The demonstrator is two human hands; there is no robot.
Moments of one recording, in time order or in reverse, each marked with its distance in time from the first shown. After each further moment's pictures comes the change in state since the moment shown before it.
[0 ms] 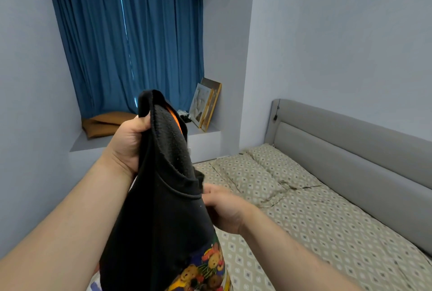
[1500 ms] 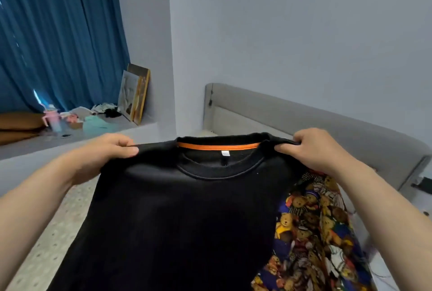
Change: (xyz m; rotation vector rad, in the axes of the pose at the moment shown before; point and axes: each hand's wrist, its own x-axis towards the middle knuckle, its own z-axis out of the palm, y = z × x) left_hand 0.133 -0.147 0.045 0.934 -0.263 -0.316; right_hand -0.256 -0.111 -0.297 -1.418 1.163 0.171
